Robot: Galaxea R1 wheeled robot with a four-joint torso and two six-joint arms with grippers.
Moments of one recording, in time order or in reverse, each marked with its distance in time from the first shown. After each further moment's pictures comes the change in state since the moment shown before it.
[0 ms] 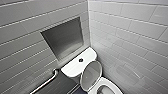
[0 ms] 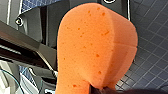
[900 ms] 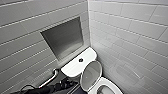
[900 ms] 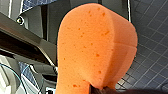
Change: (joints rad) left arm -0.239 -0.084 0.057 -0.244 -0.009 0.000; right arm -0.033 0.038 -0.046 -0.003 0.050 0.000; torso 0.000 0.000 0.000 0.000
